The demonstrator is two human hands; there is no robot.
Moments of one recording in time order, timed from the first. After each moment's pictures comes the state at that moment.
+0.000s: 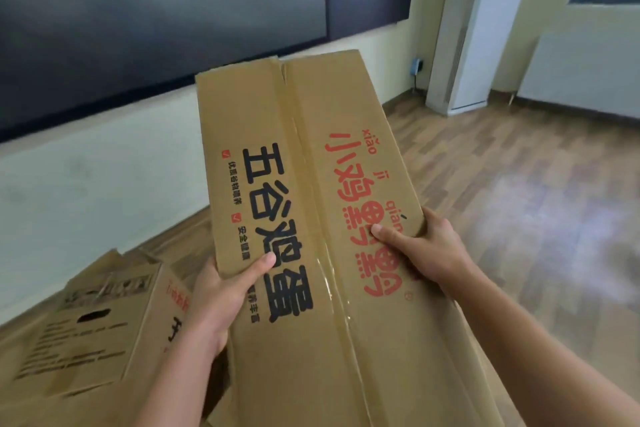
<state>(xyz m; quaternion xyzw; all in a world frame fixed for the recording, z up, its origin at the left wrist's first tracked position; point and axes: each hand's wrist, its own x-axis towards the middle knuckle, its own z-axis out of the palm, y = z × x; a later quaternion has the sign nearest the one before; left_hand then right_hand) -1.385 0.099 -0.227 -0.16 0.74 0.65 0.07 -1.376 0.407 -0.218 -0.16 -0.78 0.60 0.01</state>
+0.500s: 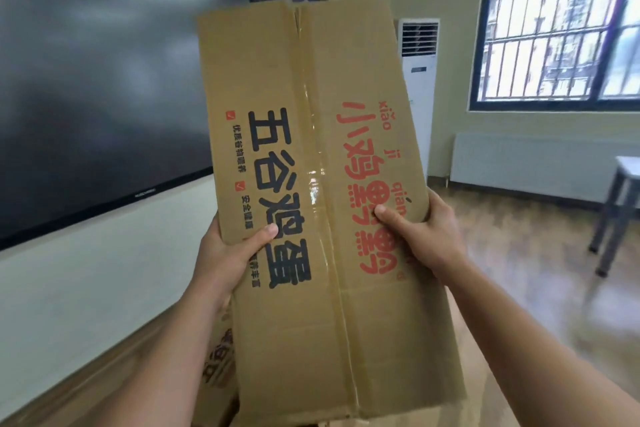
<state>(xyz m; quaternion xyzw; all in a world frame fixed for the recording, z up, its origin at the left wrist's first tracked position) -1.487 0.348 -0.006 0.07 0.74 0.67 -0.04 -1.425 0.646 -0.022 -0.12 -0.76 0.57 0.29</state>
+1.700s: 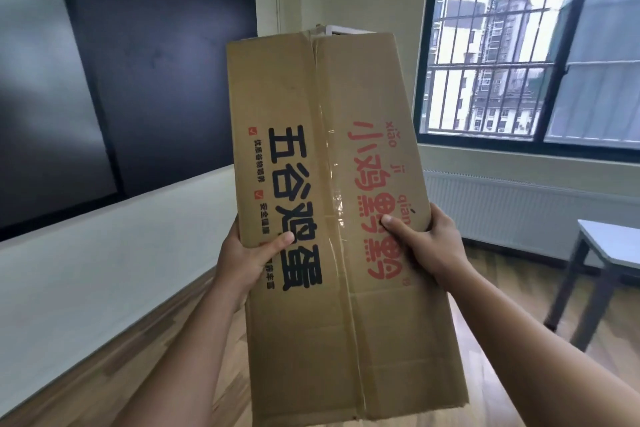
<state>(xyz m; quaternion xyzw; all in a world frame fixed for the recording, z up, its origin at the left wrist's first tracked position) -2.052 1.019 -0.003 0.16 0.72 0.68 0.02 -1.933 1.293 0.005 -0.19 -0.76 0.53 0.32</state>
